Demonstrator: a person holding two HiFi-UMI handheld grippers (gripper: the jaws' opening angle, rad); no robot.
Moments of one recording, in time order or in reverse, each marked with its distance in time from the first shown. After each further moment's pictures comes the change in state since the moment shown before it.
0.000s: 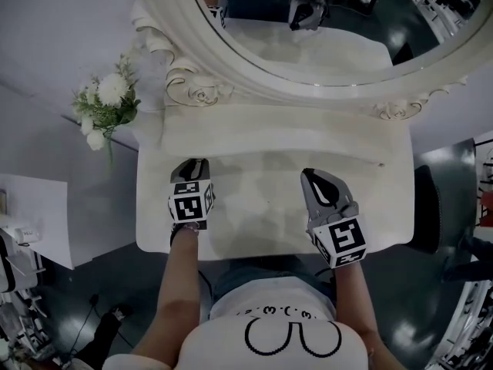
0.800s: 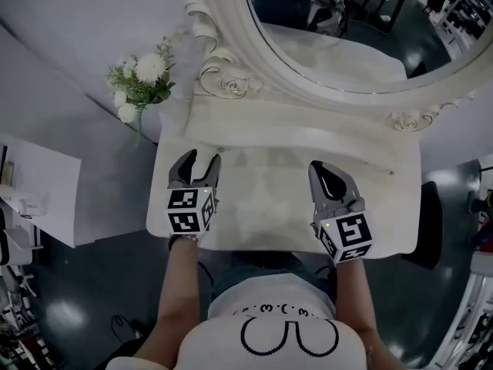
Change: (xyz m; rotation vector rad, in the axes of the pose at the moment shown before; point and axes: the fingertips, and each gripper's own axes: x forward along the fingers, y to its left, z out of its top) left arm -0.092 0.007 0.046 -0.011 -0.250 -0.032; right arm 0.002 0.026 0.034 0.002 -0.082 0.027
